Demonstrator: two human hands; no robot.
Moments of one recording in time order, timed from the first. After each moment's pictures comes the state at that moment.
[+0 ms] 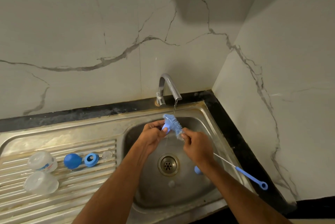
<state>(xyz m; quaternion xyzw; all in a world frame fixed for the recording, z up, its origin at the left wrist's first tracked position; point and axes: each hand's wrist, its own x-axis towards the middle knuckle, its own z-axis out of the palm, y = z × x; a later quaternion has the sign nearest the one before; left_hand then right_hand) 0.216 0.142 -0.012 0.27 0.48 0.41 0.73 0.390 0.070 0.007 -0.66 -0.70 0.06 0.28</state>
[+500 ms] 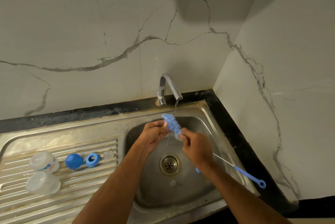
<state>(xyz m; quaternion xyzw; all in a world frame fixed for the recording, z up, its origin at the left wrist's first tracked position) 0.214 0.144 -0.010 0.24 0.44 0.42 0.75 0.385 0.071 -0.001 -0.66 -0.70 0.09 0.28</state>
